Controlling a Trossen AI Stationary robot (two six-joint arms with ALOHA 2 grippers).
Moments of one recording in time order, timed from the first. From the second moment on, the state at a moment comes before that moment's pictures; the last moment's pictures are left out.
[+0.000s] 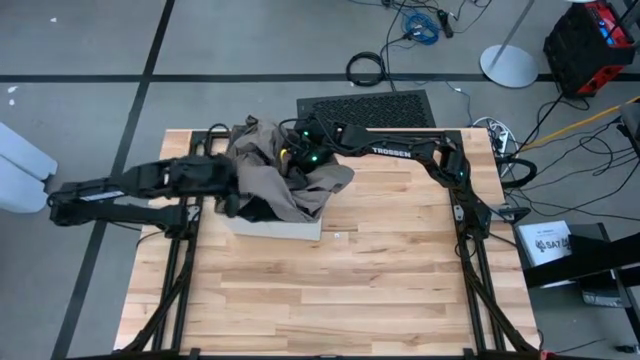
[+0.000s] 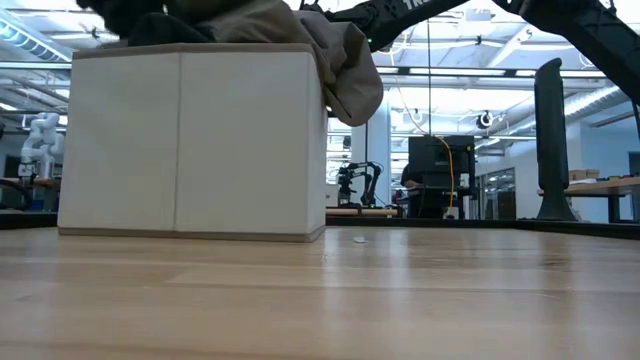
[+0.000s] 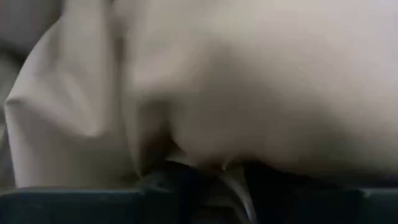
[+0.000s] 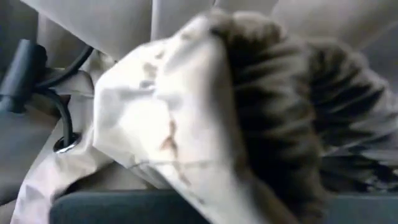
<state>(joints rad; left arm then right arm) 0.17 0.72 0.83 -0.70 -0.13 -0.36 -0.34 2.16 1.92 -0.40 -0.61 0.28</state>
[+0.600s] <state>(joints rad) 0.17 0.73 0.92 -0.72 0.19 -0.41 -0.34 2.16 1.92 -0.39 -0.61 0.28</state>
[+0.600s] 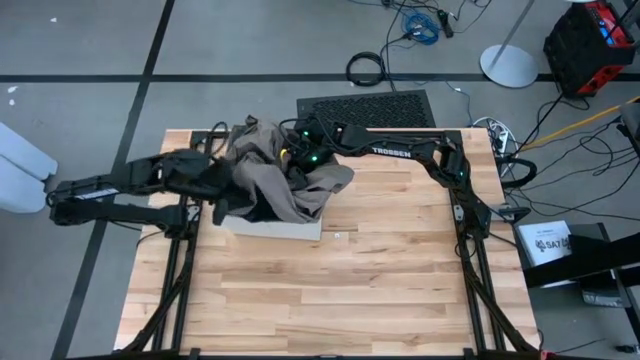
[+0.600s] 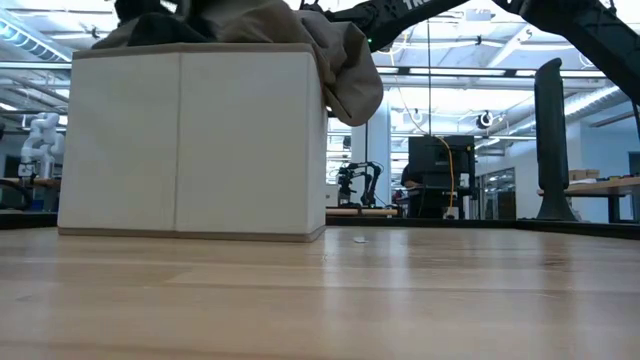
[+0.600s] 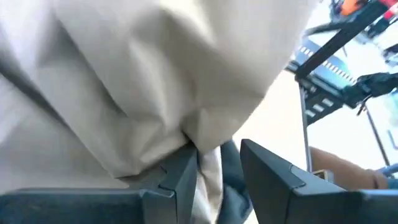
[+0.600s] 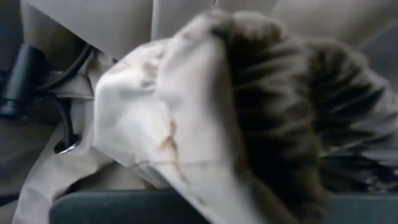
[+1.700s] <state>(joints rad) 0.16 0.51 0.98 -0.64 0.41 -0.39 -0.34 2.15 1.92 -0.40 -0.63 0.25</state>
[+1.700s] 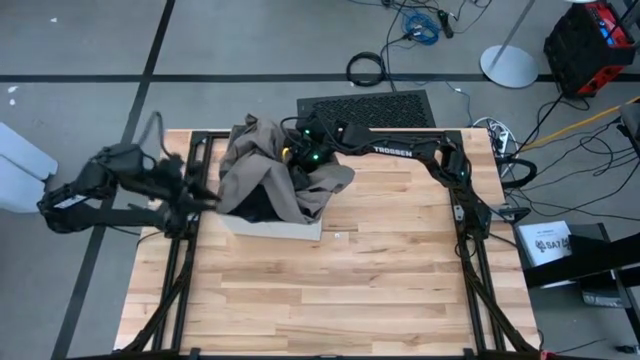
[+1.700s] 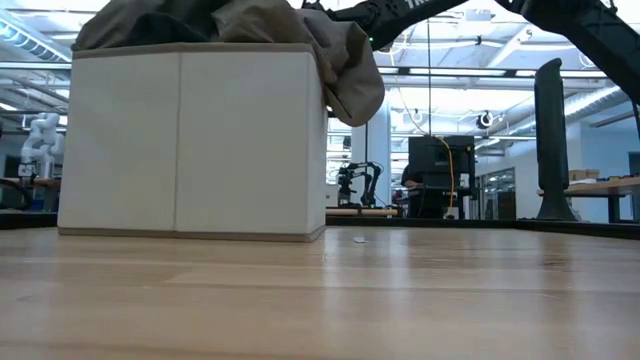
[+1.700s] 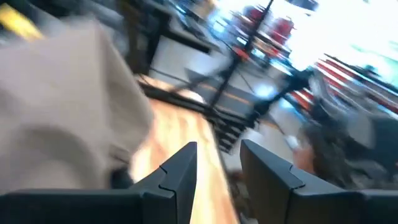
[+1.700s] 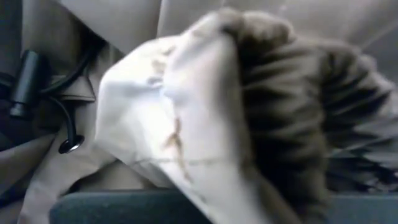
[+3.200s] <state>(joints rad) -0.71 0.93 0.62 0.23 -0.29 -0.12 -0.29 1.90 1.92 -0.36 -0.21 0.05</state>
